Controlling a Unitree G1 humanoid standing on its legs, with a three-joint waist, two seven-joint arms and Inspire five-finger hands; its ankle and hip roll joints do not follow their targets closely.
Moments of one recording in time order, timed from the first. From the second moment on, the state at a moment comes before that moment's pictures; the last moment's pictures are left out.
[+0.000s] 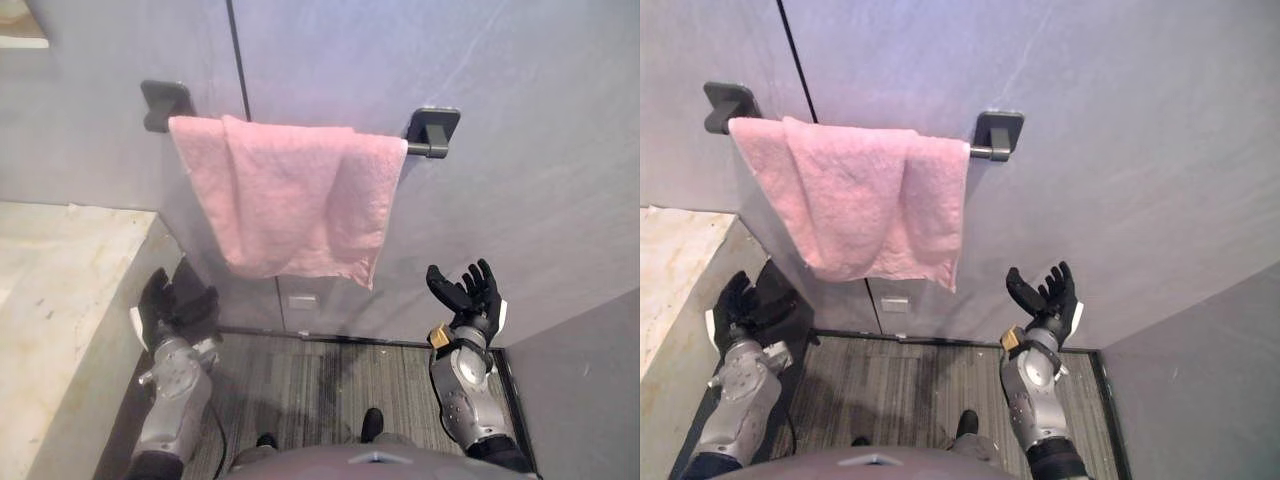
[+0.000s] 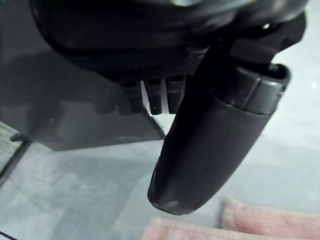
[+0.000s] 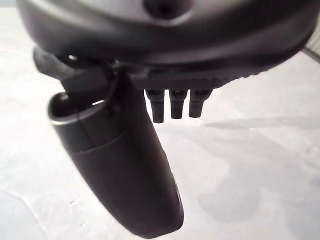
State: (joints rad) left arm 0.17 0.29 -0.05 0.19 -0.43 -0.13 0.63; right arm 0.08 -0.16 0.15 0.26 0.53 -0.29 -0.63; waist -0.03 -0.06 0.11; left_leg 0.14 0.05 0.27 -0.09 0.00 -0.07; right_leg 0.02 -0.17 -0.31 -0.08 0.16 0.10
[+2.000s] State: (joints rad) left arm -0.04 0.25 -0.16 1.24 -0.34 0.18 0.06; right arm 0.03 -0.22 0.13 1.28 0.34 0.13 -0.07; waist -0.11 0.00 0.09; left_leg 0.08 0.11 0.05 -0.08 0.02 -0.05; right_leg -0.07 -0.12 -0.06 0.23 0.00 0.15
